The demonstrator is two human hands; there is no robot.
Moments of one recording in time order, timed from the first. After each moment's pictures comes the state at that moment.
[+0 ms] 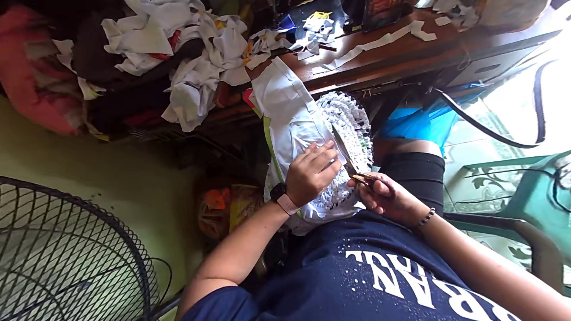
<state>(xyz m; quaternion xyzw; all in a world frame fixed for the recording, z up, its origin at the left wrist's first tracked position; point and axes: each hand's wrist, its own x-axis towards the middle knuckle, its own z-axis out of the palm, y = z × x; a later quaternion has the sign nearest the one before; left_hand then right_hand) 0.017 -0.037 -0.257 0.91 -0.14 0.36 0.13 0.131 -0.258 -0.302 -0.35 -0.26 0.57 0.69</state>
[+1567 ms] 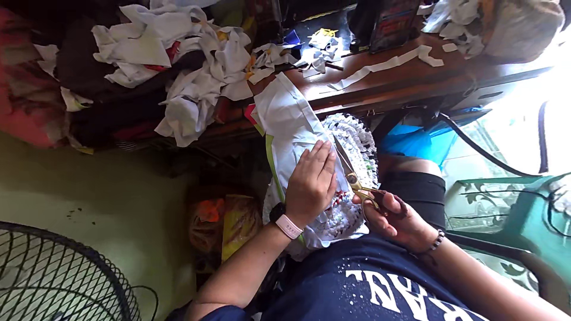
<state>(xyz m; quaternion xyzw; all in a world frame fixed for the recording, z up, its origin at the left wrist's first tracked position) 0.034 -0.030 -0.246 0.94 0.00 0.30 0.14 0.133 -0.241 -0.280 -0.25 -0.19 0.62 0.72</state>
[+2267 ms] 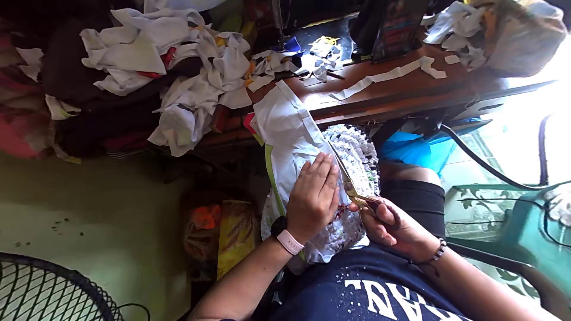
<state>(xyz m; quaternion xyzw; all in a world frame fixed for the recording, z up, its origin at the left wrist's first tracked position) 0.036 -0.032 -0.255 0.93 0.01 0.33 0.15 0.140 -0.228 -0.270 -0.29 -0.19 0.61 0.71</state>
